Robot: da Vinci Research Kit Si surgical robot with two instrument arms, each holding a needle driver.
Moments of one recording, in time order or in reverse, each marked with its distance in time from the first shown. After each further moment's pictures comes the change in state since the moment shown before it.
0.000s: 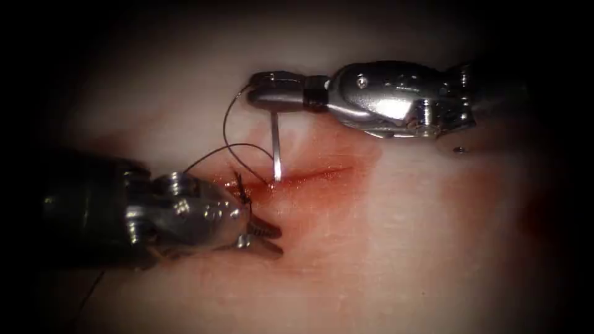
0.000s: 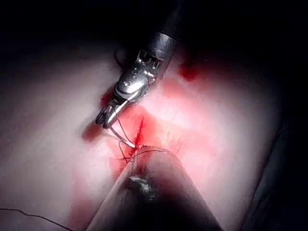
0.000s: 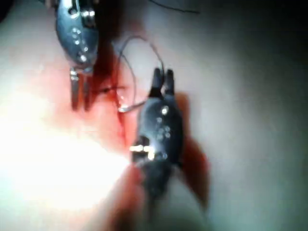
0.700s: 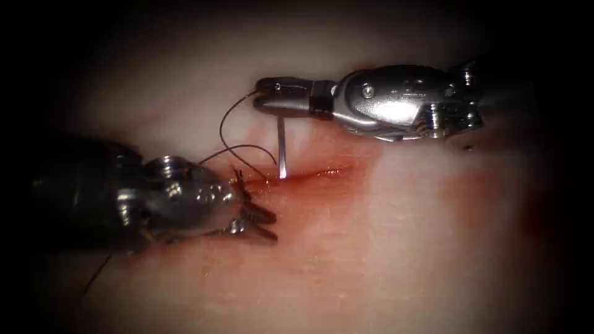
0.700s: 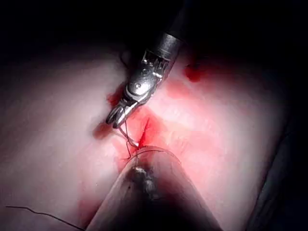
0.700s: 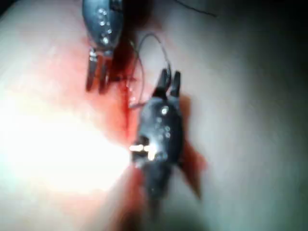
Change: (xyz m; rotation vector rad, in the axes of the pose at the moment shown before) right arm 0.000 0.000 0.000 -0.018 -0.005 -0.118; left arm 0.000 -0.001 0.000 0.035 0.012 -0.010
